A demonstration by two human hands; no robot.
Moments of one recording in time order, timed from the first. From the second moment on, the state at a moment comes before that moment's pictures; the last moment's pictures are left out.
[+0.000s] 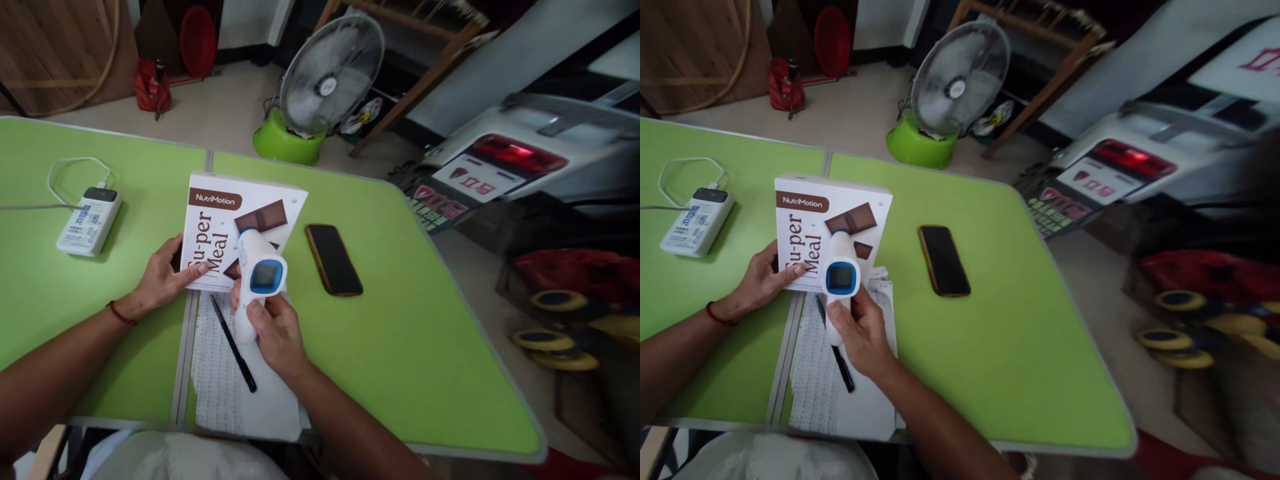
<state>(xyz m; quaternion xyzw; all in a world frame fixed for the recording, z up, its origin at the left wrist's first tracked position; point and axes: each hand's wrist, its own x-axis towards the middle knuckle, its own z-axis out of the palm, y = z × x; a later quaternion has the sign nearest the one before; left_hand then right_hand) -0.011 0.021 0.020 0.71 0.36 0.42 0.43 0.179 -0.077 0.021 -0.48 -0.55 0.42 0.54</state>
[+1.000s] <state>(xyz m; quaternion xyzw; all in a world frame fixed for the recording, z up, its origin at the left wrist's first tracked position) -0.011 0.022 0.021 0.71 0.39 0.41 0.42 0.180 -0.081 0.020 -0.46 -0.45 0.52 0.56</state>
